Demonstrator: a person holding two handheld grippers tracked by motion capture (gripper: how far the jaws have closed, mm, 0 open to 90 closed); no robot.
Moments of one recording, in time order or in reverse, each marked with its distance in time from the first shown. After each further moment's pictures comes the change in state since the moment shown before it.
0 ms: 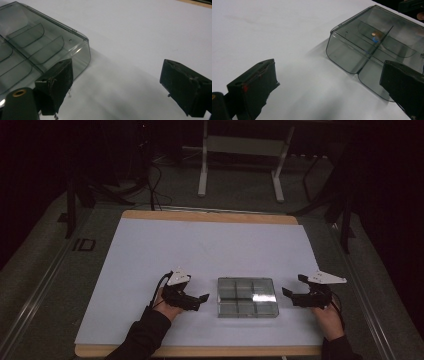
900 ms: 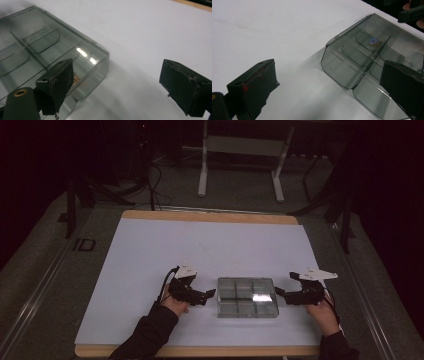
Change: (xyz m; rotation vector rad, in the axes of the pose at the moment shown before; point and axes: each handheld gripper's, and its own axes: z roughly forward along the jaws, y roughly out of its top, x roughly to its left) left arm -0.005 0.019 0.015 0.022 -0.024 -0.037; right arm 0.016 0.020 0.010 0.010 0.051 -0.041
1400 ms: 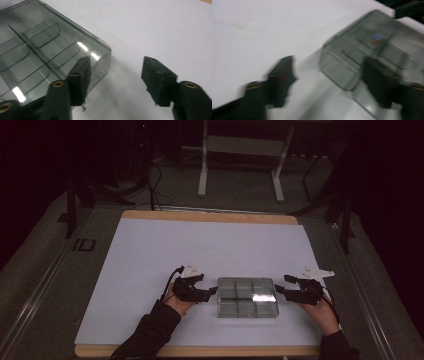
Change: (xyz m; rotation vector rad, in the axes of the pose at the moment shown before) left arm -0.006 0.007 0.005 0.021 0.005 0.011; right arm 0.003 0.004 0.003 0.060 0.012 -0.018
